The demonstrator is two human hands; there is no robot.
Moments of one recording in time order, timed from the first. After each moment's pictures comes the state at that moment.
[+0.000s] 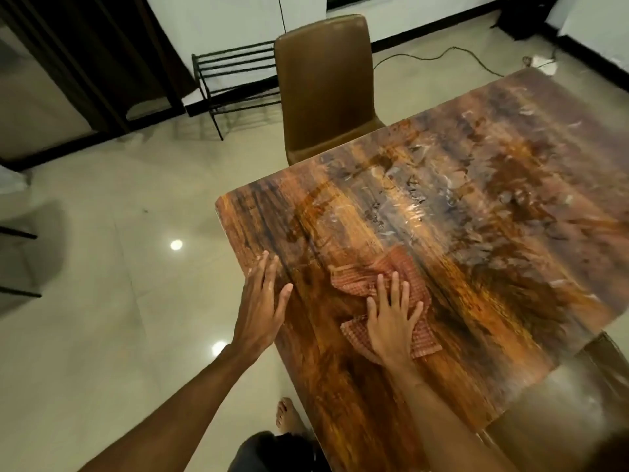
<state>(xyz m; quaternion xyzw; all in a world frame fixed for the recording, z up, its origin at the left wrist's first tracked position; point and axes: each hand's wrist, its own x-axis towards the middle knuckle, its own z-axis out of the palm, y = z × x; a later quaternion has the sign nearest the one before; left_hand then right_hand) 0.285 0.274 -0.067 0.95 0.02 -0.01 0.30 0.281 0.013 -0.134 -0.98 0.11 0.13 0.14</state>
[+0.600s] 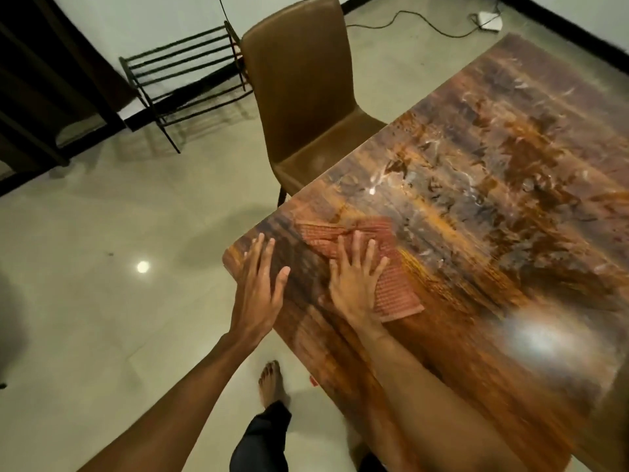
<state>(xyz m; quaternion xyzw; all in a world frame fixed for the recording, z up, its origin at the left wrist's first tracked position) 0.462 0.387 -0.093 0.93 -0.06 -0.03 0.35 0.458 0.188 -0.134 -0.97 0.15 0.10 0.16</state>
